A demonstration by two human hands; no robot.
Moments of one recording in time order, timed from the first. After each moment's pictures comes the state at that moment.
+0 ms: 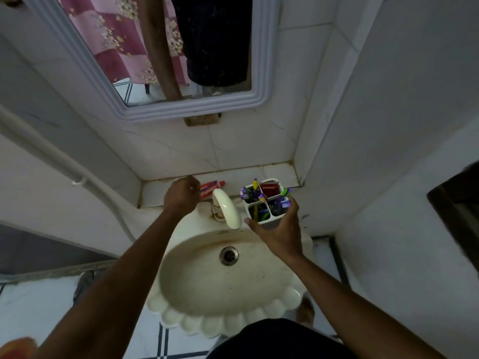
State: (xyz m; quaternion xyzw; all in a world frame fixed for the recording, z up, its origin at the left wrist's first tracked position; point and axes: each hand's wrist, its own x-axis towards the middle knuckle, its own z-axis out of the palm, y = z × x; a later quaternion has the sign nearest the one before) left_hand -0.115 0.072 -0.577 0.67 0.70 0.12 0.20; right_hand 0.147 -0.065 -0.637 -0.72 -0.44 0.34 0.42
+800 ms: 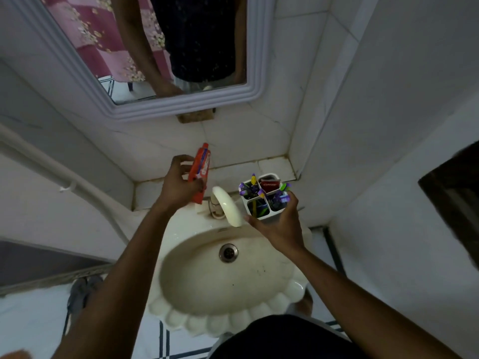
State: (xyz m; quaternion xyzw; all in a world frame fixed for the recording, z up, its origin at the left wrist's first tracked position) left_hand -0.113 0.071 -0.537 0.56 0.62 0.31 0.46; right_hand 0.143 -0.065 -0.634 -0.73 -0.43 0.35 0.41
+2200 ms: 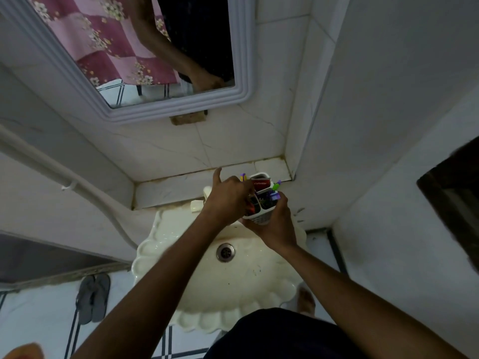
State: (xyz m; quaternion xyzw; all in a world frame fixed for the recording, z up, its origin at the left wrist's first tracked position) left_hand 0.013 0.016 -0.525 0.87 0.49 -0.02 0.09; right_hand 0.155 -0.064 -0.628 -0.72 -0.47 0.36 0.37
